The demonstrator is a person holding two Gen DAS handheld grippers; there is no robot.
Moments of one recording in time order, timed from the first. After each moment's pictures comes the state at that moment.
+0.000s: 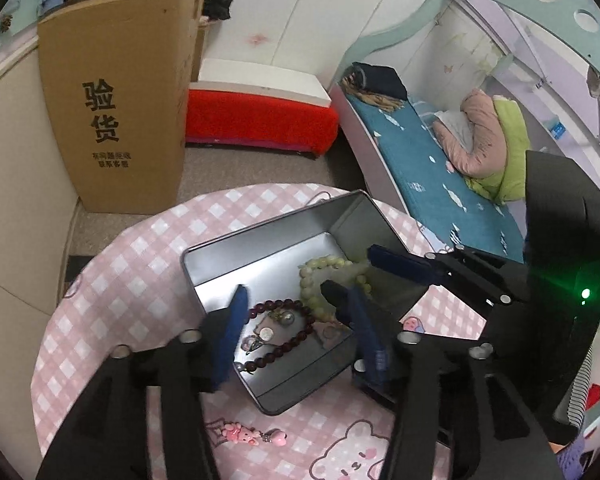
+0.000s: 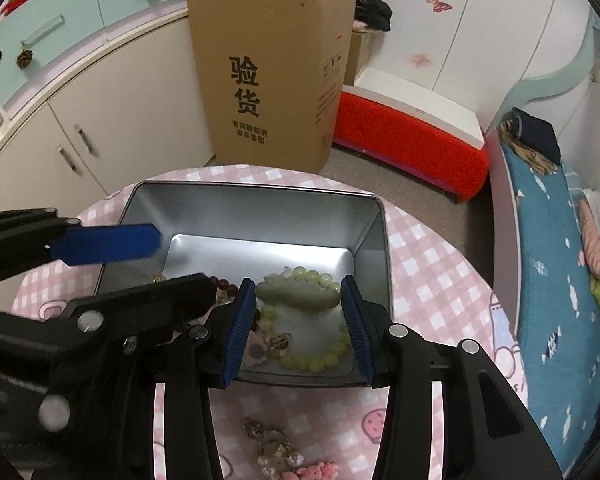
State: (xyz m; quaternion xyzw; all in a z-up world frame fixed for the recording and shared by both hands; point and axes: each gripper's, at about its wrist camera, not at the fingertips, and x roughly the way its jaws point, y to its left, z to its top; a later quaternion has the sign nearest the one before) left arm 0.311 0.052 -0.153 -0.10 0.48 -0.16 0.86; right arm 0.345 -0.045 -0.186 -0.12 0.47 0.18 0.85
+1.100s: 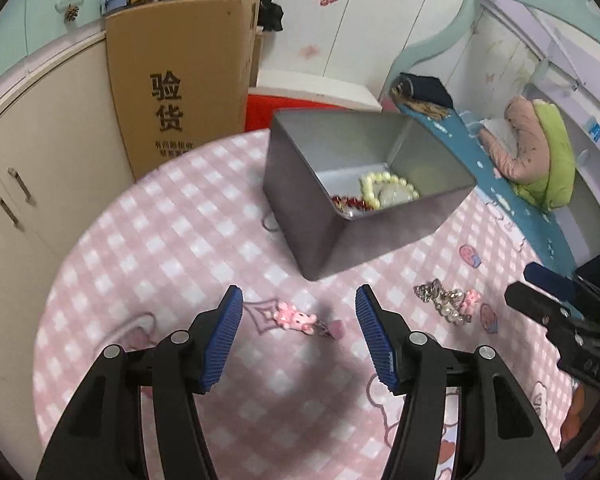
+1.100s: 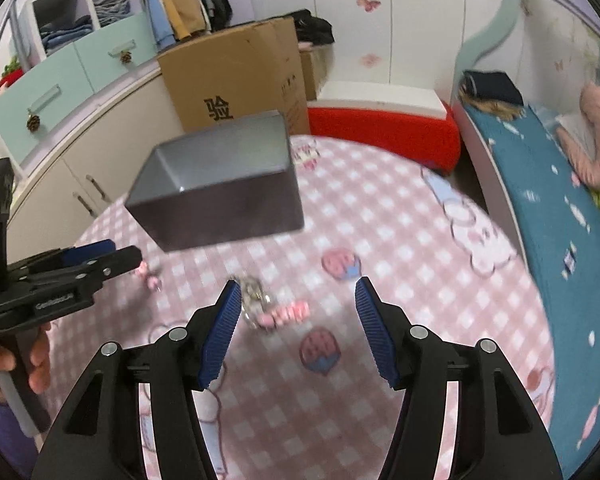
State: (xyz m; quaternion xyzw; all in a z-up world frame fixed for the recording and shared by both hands) left arm 0.229 0.061 -0.200 -0.07 0.46 -0.06 0.88; right arm 0.222 -0.150 -0.202 0.02 0.44 0.15 0.89
